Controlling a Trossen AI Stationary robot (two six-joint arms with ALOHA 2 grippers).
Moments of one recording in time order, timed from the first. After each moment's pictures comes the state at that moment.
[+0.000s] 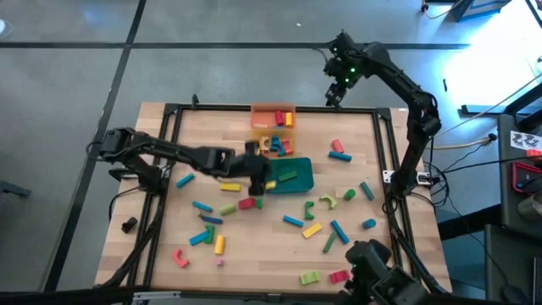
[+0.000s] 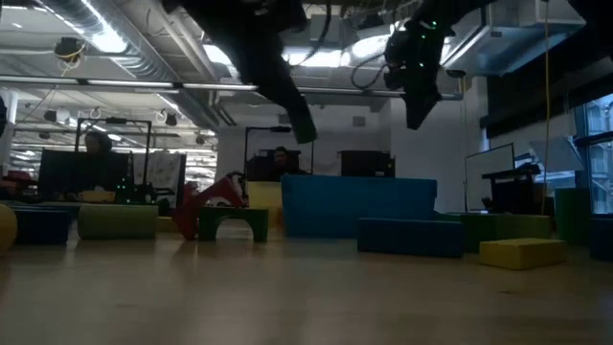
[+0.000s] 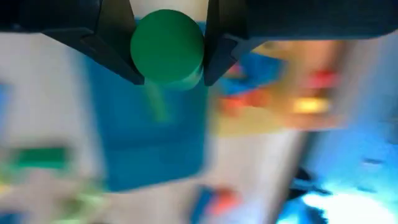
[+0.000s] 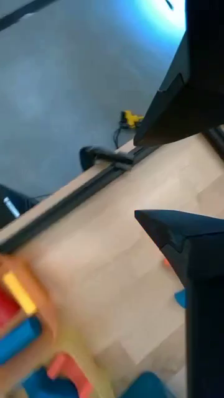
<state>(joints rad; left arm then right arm) -0.02 1.57 1.11 -0.28 -0.40 0.15 -0.90 1.83 1.93 -1.32 0.01 -0.32</state>
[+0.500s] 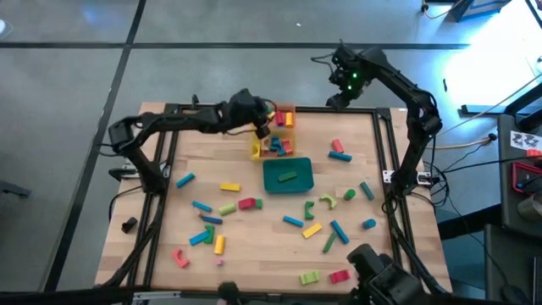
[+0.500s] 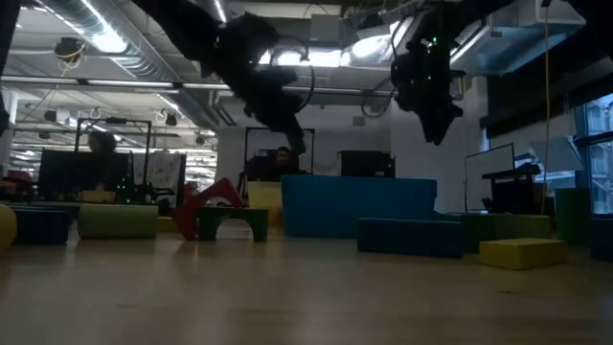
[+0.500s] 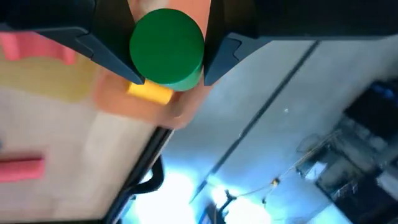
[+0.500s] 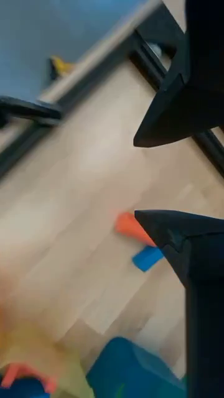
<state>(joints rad) 0.47 1.65 1.11 0.03 -0.27 0.22 -0.94 1.83 1.81 -1.44 -0.06 -0.13</state>
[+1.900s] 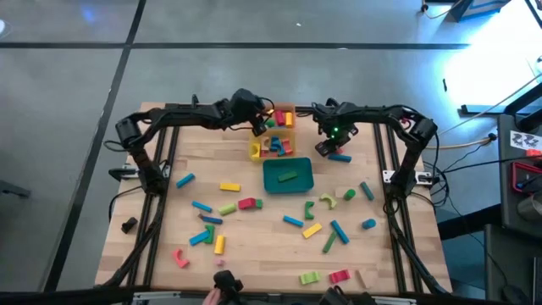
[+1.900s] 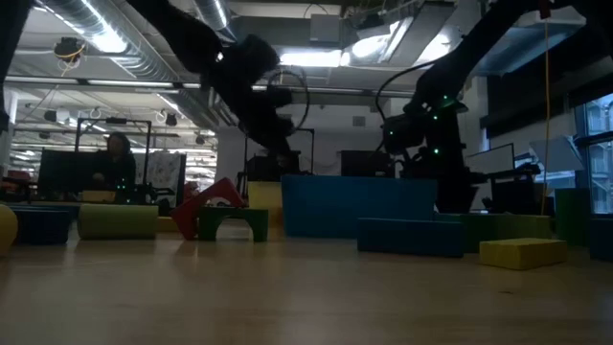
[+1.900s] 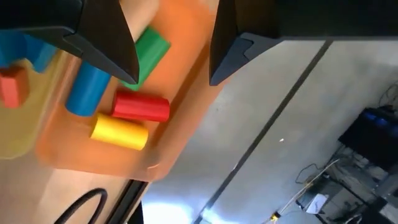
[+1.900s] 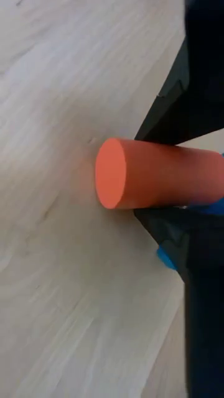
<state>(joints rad) 0.54 1.71 1.11 -0.03 -0.27 0.27 -0.68 1.83 1.09 -0.88 0.01 0.26</state>
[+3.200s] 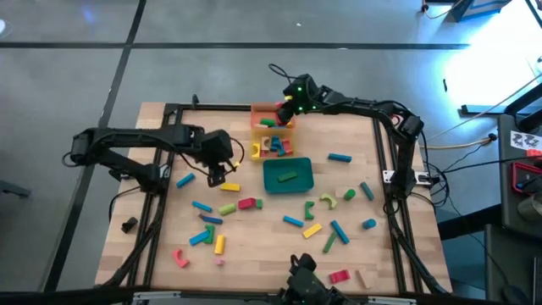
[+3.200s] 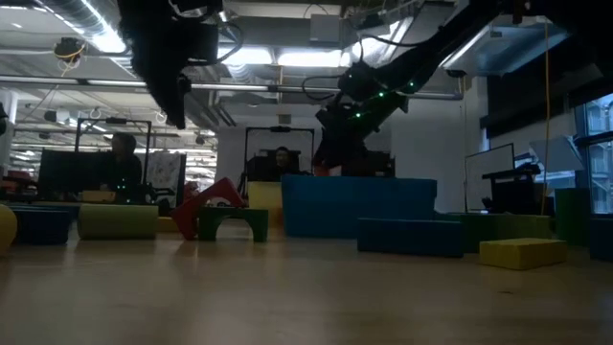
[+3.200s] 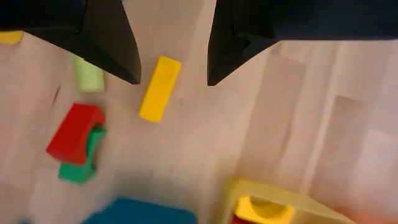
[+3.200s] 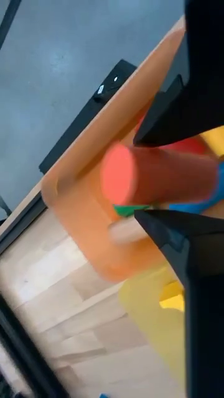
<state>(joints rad) 0.14 1.25 1.02 -0.95 -0.04 -0.12 -0.64 1.94 1.42 -0.16 -0.21 0.15</state>
